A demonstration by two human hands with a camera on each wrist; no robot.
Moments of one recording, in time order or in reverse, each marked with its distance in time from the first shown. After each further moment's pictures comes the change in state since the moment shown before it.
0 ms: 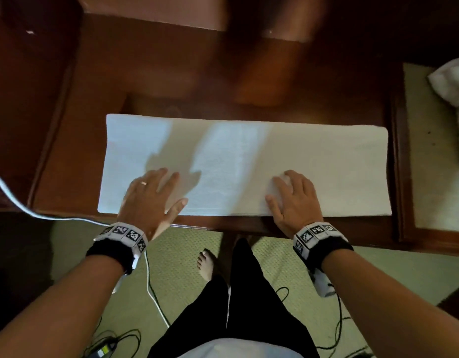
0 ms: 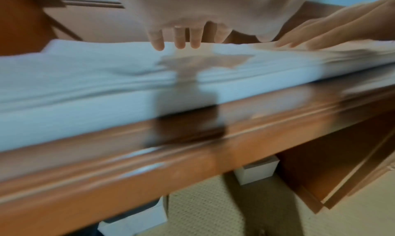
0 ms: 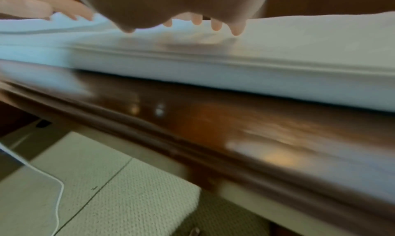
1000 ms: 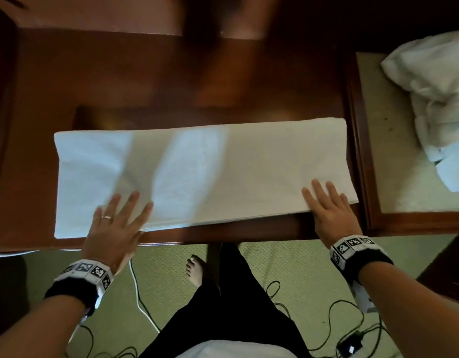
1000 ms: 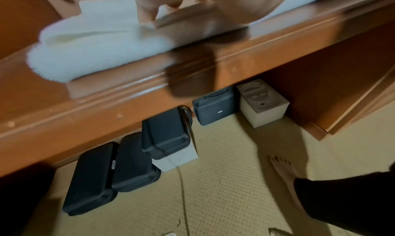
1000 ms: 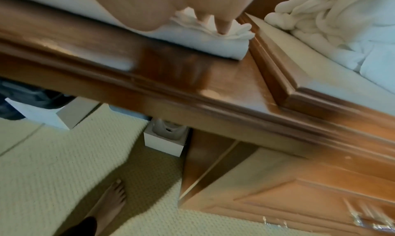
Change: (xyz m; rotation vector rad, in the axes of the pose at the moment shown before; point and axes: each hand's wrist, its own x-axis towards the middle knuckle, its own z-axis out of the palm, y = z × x) left_hand -0.007 -0.008 0.042 0.051 0.183 0.201; right_hand -0.068 0.141 -0.004 -0.106 -0.080 0.107
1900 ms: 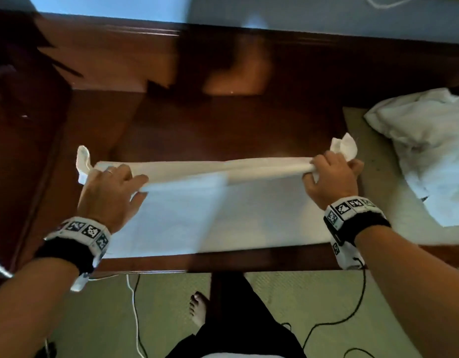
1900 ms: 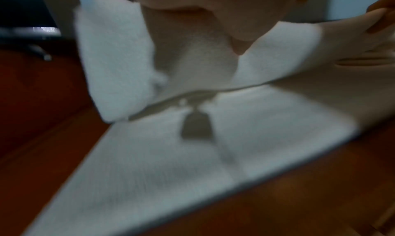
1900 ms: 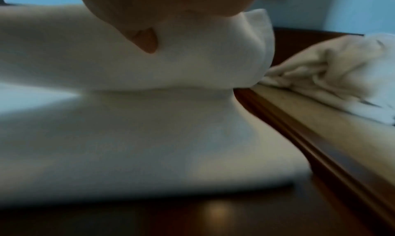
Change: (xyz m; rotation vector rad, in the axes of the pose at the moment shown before) left_hand 0.092 -0.028 -0.150 0.156 0.340 -0.012; right_hand 0.108 -0.044 -0.144 -0.003 0.492 0.100
